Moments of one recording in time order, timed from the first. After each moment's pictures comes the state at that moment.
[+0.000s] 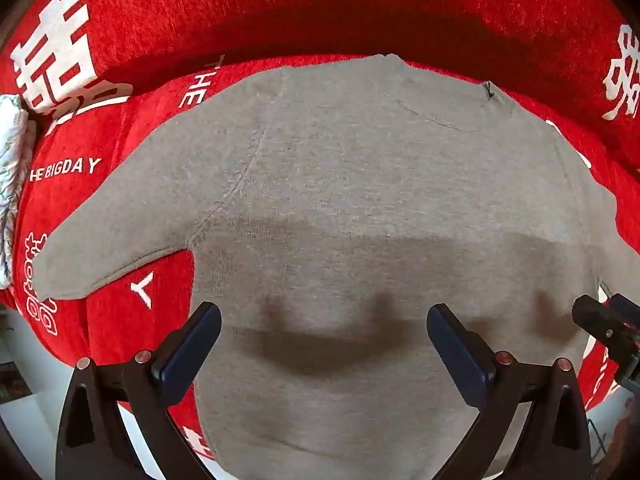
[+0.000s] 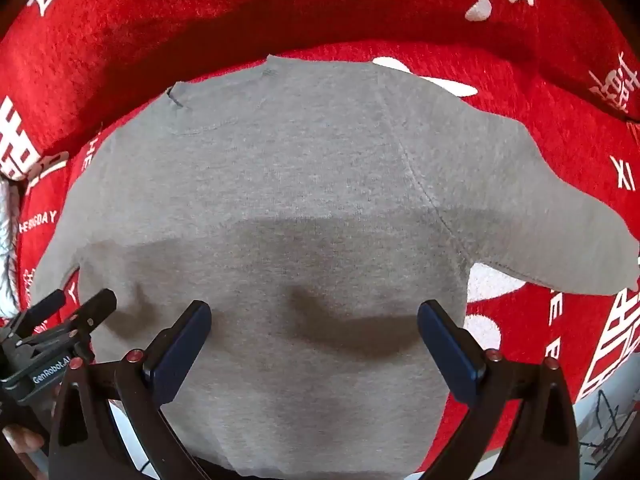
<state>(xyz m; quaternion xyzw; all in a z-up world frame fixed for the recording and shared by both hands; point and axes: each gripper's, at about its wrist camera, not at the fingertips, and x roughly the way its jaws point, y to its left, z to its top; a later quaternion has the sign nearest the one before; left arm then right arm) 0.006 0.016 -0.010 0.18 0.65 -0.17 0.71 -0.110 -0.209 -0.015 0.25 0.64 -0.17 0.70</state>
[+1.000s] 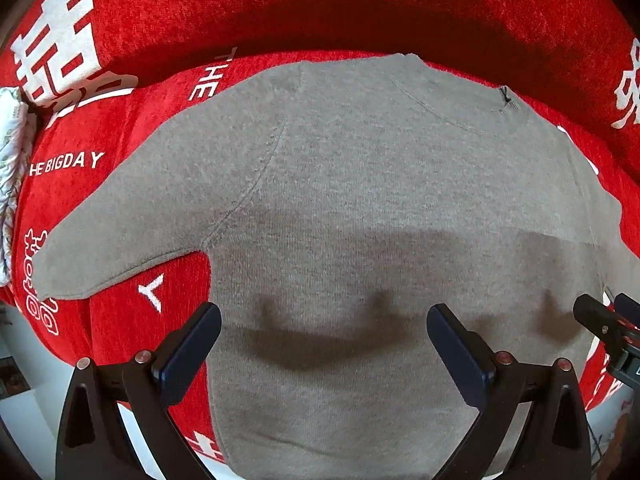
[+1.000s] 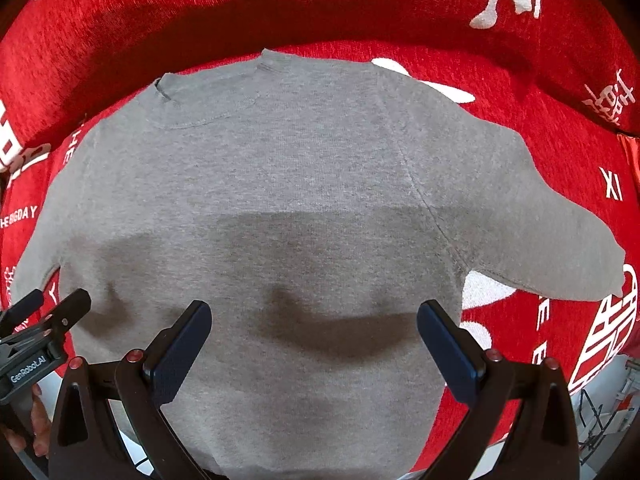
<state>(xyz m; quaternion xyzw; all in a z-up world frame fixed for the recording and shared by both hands) 0.020 0.024 -0.017 0.18 0.66 -0.16 0.71 -0.091 -0.199 -0.022 0.22 0.66 -0.19 0.69</state>
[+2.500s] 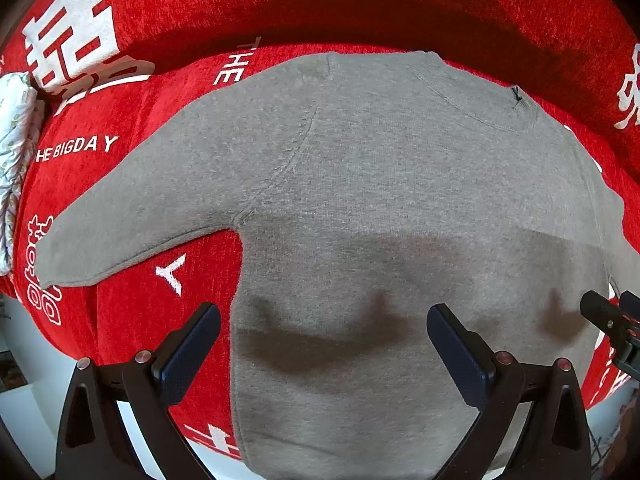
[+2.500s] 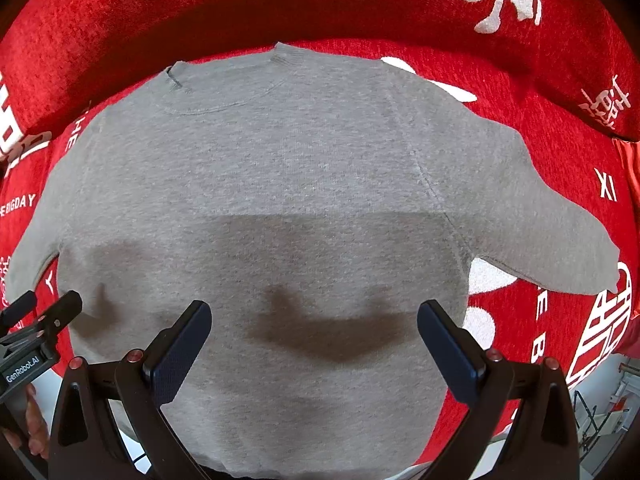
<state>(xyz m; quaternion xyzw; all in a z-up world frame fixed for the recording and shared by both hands) 0.018 0.052 -0.016 0.17 0.66 -0.14 0.71 -0.090 -0.173 -0.017 0.21 0.66 -0.20 0.69</state>
